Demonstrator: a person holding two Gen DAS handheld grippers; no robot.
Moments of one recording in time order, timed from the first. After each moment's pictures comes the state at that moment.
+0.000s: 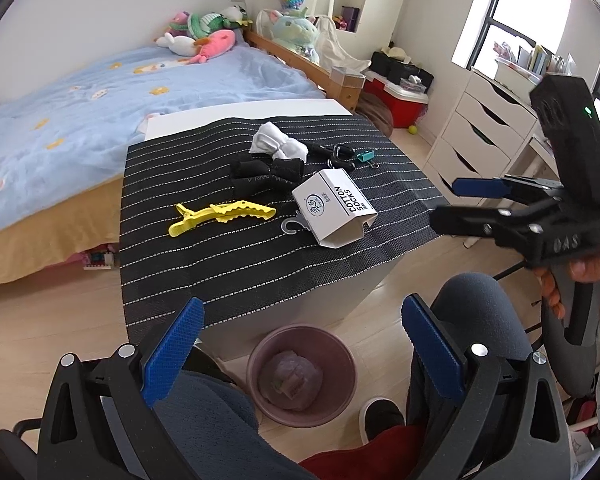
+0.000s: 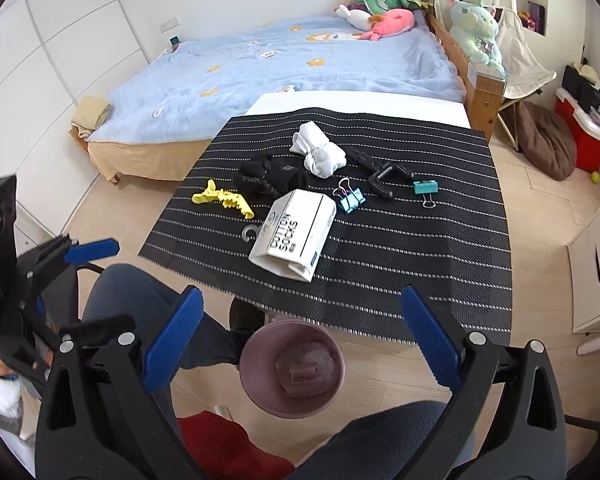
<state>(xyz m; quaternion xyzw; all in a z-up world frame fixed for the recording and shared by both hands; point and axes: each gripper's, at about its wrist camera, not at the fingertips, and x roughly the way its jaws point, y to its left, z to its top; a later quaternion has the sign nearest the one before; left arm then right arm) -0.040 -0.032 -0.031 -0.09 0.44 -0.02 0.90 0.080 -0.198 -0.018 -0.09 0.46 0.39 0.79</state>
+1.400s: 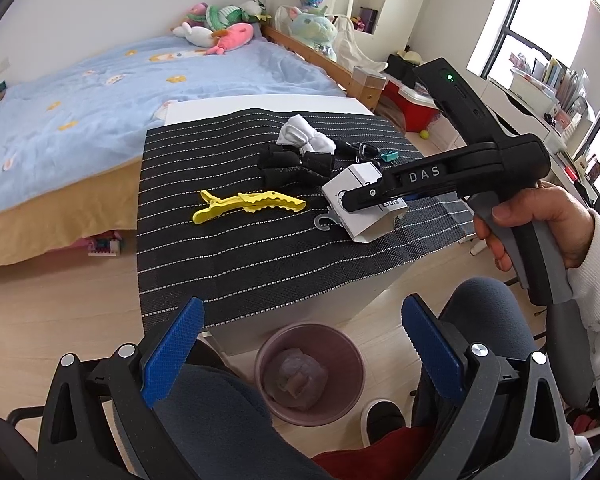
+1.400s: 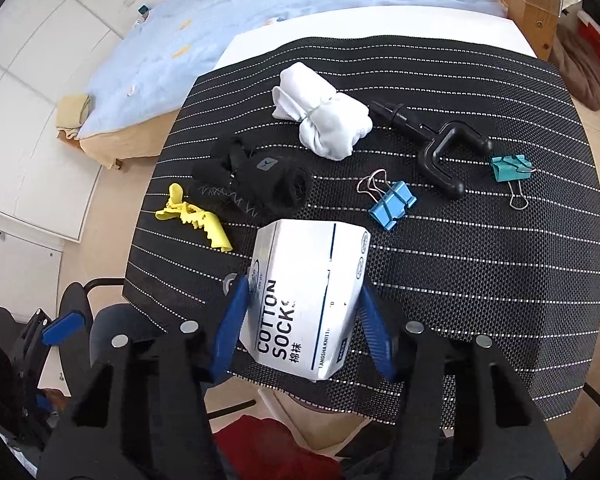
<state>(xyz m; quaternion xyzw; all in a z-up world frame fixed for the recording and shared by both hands) -0.041 -0.011 -0.040 -0.10 0.44 0.00 0.89 0.155 -0.122 -0.083 -0.06 0.59 0.38 0.71</state>
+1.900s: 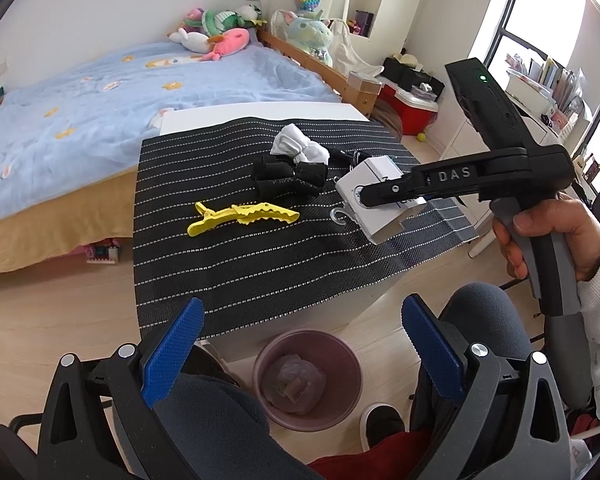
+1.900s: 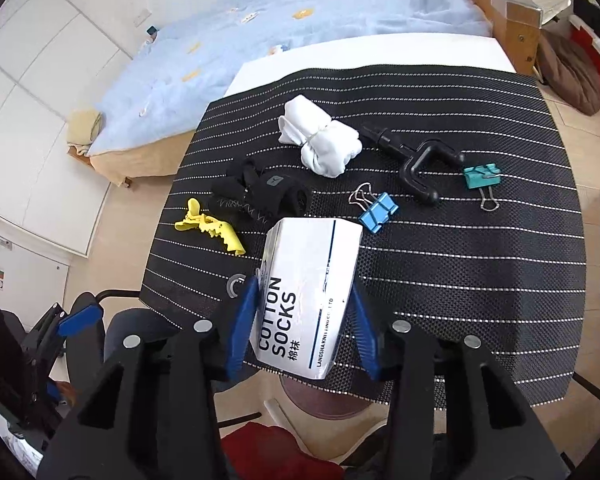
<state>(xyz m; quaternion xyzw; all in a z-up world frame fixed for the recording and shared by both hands) -0.036 -0.012 -0.035 -0.10 0.43 -0.01 0.90 0.145 -0.147 -0.059 -0.03 0.56 0.39 0.73</state>
